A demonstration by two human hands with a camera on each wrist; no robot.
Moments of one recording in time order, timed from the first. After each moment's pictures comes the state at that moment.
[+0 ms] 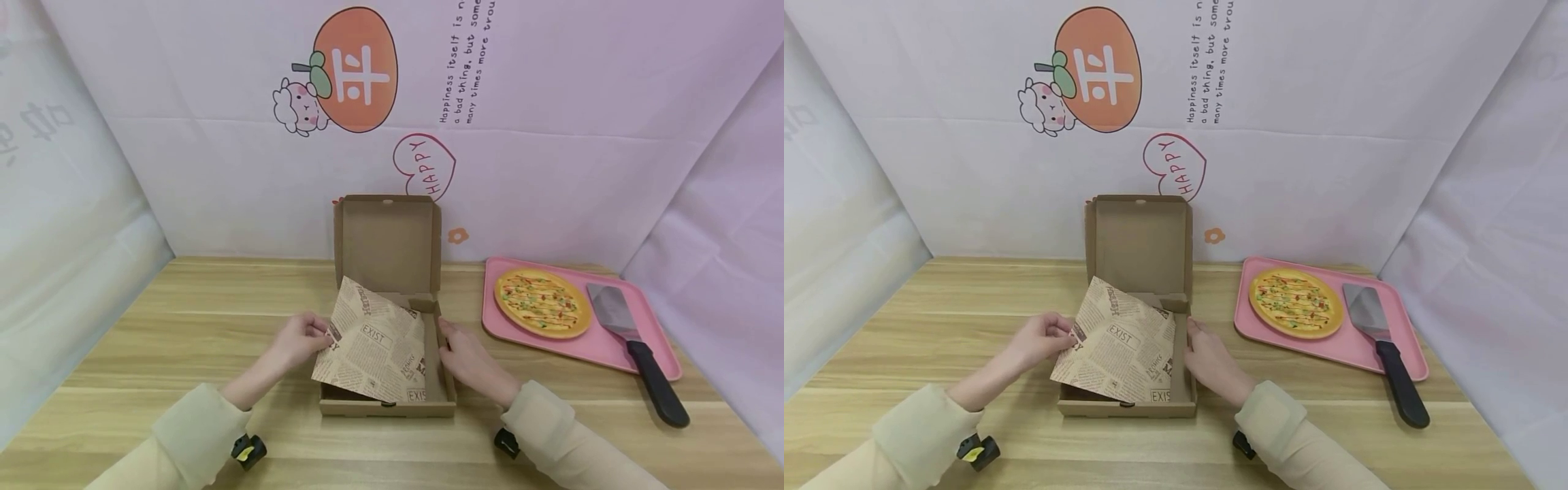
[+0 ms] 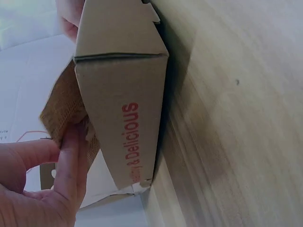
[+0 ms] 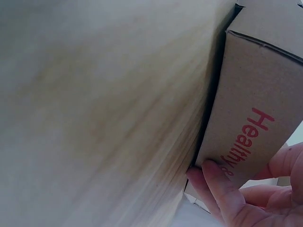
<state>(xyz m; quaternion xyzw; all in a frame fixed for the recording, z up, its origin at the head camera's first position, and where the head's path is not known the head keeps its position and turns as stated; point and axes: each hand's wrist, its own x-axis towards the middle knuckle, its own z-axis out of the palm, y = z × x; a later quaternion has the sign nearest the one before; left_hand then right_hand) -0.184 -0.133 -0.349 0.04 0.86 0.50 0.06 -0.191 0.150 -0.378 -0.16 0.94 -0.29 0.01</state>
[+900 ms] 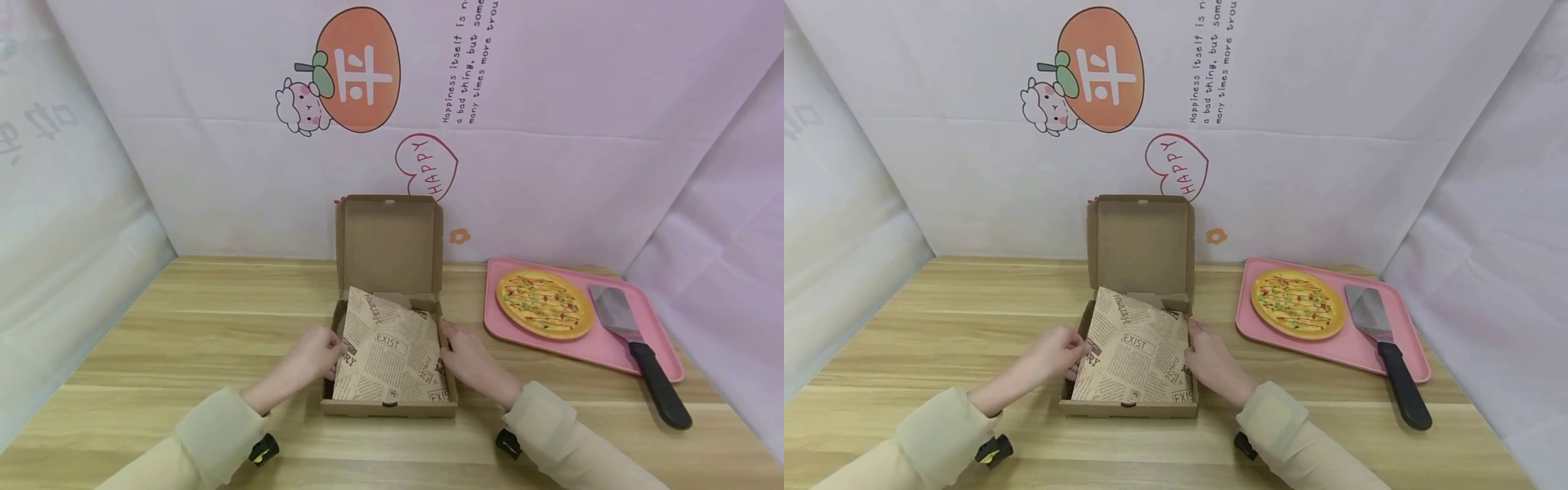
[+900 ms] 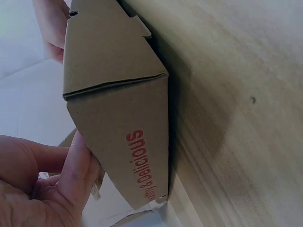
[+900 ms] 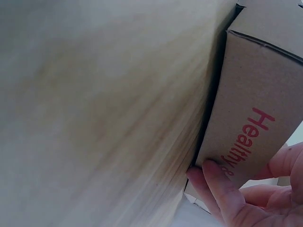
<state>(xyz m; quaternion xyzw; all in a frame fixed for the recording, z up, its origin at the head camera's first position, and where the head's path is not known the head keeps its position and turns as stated) -0.173 -0.108 -0.349 0.06 0.91 0.40 0.10 -0.191 0.148 -0.378 -0.16 0.95 -0.28 0.01</state>
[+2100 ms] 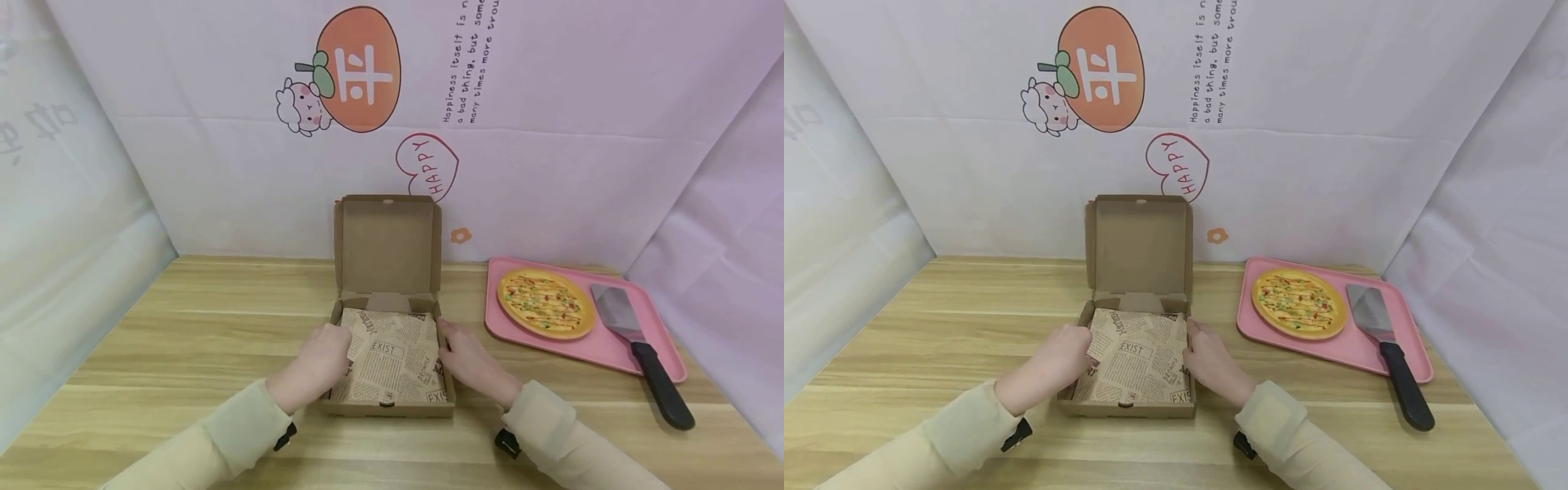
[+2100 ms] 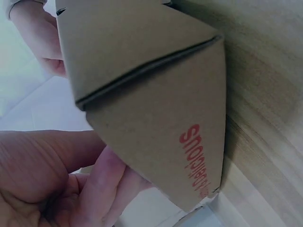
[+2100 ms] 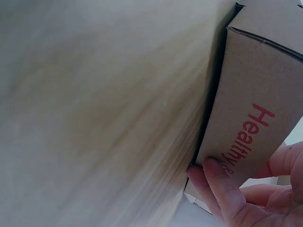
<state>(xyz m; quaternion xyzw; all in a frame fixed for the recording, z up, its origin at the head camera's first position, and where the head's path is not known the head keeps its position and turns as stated) -0.171 -0.091 -0.343 0.15 0.98 0.16 0.01 -0.191 0.146 -0.377 -0.17 0.94 -0.29 0.00</state>
